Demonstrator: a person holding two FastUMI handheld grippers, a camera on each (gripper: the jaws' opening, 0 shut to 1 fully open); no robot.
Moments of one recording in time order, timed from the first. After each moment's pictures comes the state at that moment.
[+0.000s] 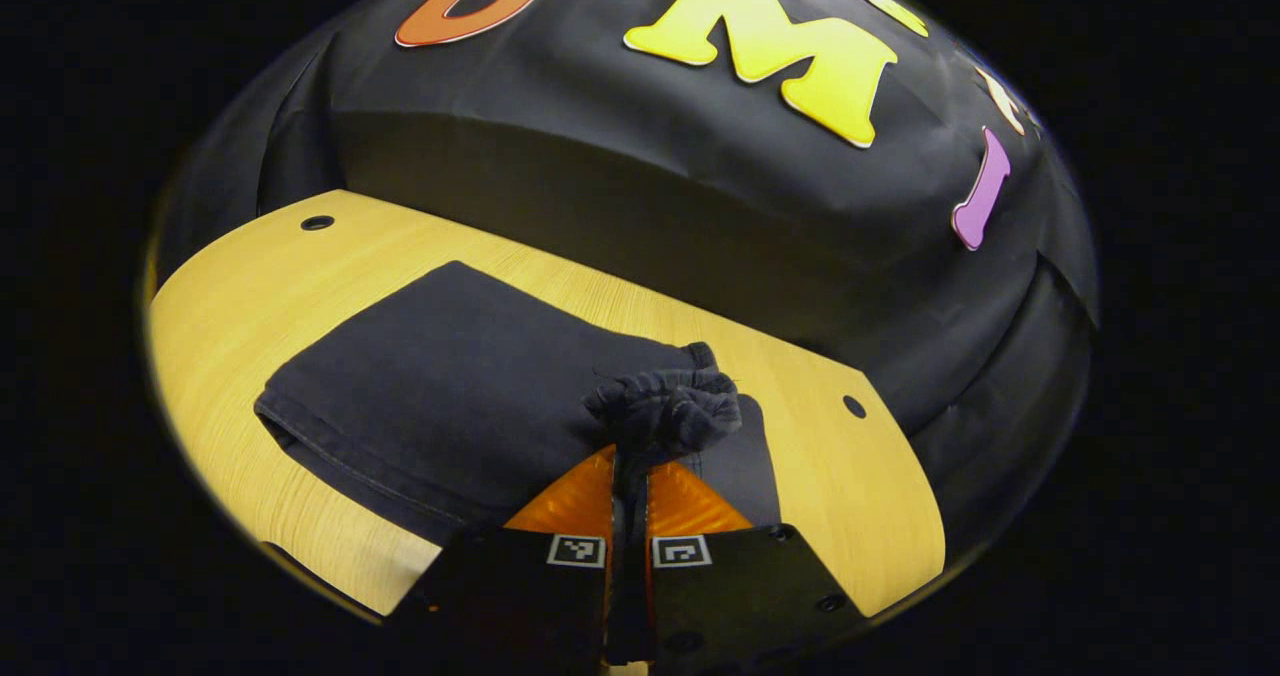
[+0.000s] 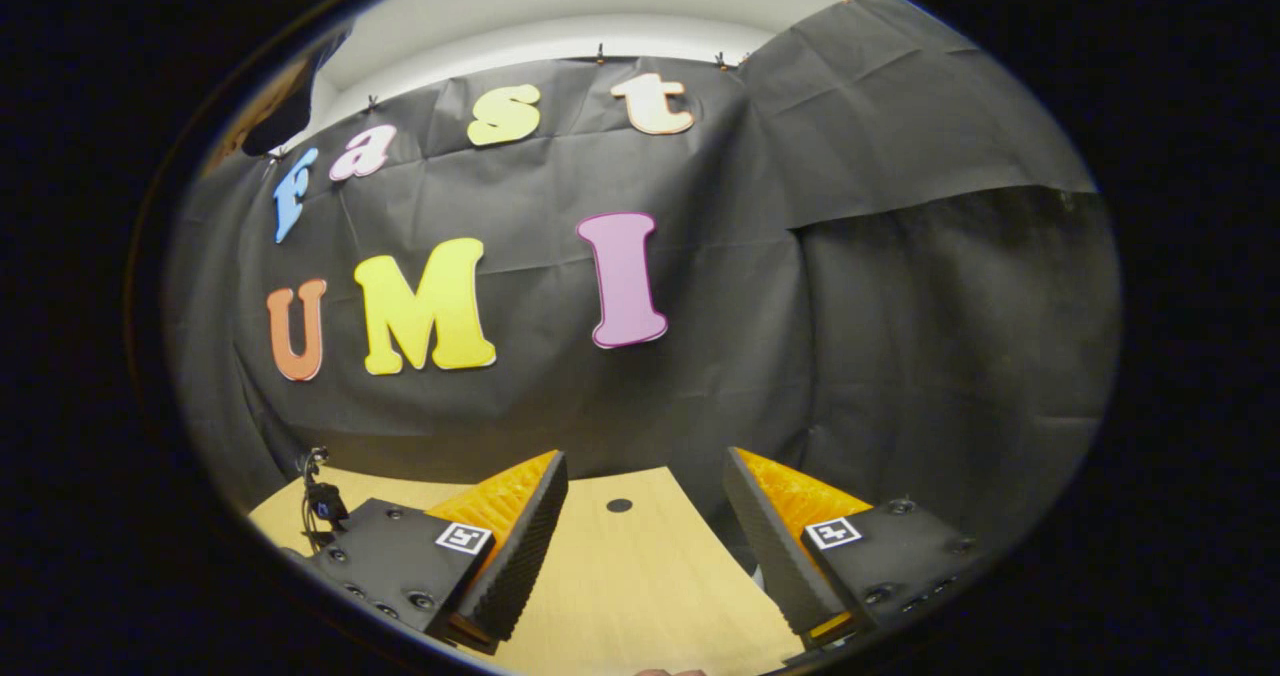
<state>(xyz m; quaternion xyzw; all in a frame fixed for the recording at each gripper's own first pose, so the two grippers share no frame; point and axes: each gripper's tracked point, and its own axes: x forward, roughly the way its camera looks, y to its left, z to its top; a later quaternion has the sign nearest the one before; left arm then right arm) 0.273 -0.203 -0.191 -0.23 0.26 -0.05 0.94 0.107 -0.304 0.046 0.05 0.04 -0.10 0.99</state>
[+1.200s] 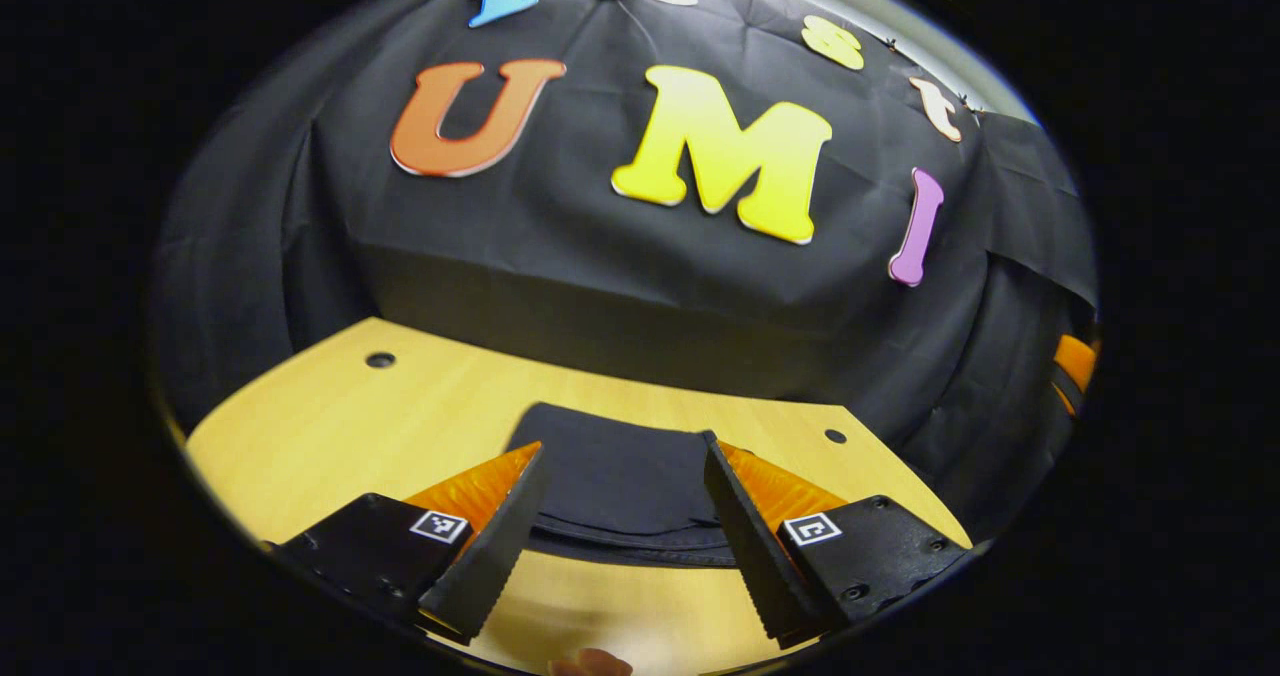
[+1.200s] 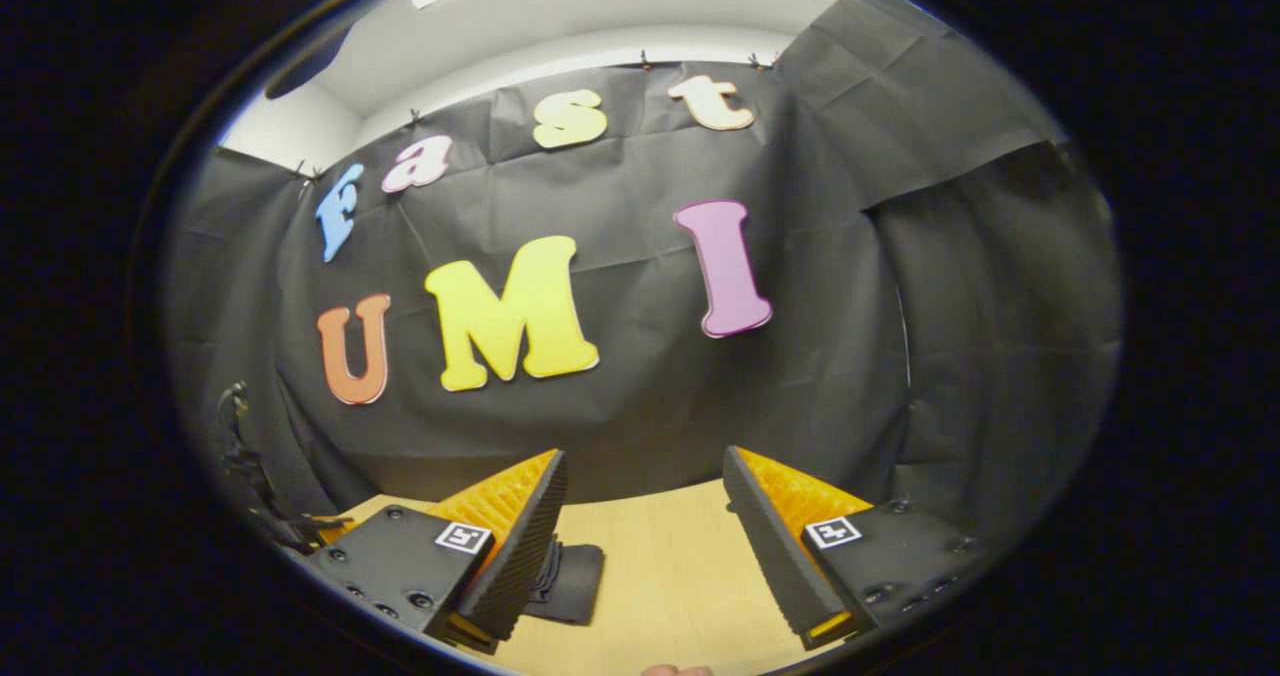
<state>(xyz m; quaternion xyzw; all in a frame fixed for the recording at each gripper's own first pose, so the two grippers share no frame) 0.181 -0.070 -0.041 -0.14 0.10 -0.05 0.98 0.148 -0.124 0.003 0.08 0.00 -0.01 1.00</state>
